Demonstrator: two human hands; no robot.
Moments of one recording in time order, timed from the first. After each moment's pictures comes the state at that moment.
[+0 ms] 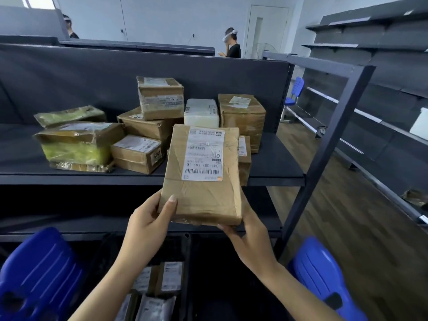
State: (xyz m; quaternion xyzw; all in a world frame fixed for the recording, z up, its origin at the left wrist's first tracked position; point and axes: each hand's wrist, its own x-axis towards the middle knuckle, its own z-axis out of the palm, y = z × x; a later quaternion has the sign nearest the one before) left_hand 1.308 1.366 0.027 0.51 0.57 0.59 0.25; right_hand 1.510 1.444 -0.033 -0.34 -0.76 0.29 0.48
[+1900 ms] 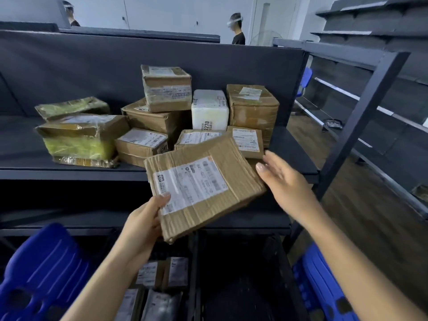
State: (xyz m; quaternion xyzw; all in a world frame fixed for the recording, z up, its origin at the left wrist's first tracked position) left_hand 1.293 1.382 0.042 0.20 0.55 0.61 0.54; right_hand 1.527 1.497 0.061 -0.47 -0.72 0.35 0.37
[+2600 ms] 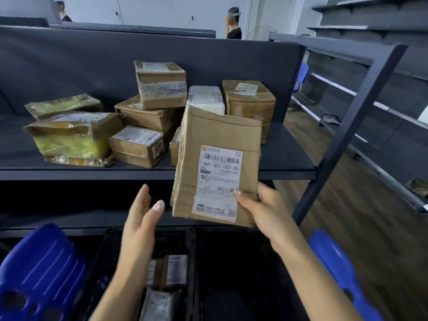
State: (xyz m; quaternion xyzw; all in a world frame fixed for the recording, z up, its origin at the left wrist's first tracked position) left_hand 1.293 1.369 0.007 0.33 0.57 0.67 0.34; right_hand 1.495 1.458 0.033 -0.46 -0.61 0.49 0.41
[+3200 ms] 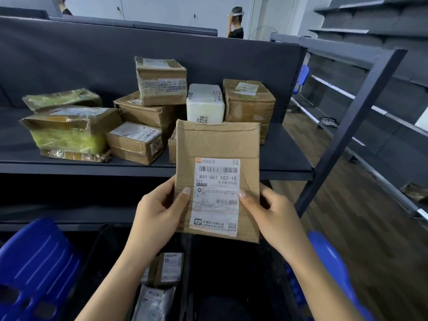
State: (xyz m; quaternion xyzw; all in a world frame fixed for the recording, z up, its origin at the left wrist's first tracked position) left_hand 1.310 1.385 0.032 0.49 0.55 0.60 0.33; right_hand 1.515 1.439 0.042 -0.48 -0.70 0.35 0.39
